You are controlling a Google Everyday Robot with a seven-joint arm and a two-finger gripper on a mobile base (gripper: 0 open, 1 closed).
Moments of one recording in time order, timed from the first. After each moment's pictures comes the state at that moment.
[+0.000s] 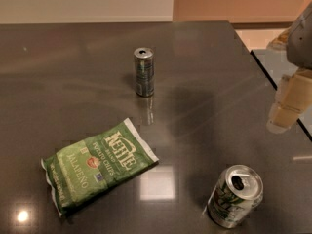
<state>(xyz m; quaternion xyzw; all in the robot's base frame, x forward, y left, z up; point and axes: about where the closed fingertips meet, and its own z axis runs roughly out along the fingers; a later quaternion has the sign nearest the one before) 0.438 -0.217 0.976 -0.60 0.78 -0.03 0.16</state>
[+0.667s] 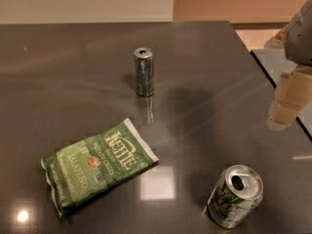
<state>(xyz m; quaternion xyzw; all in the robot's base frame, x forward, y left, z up) 0.441 -0.215 0.977 -0.61 0.78 -0.03 0.15</state>
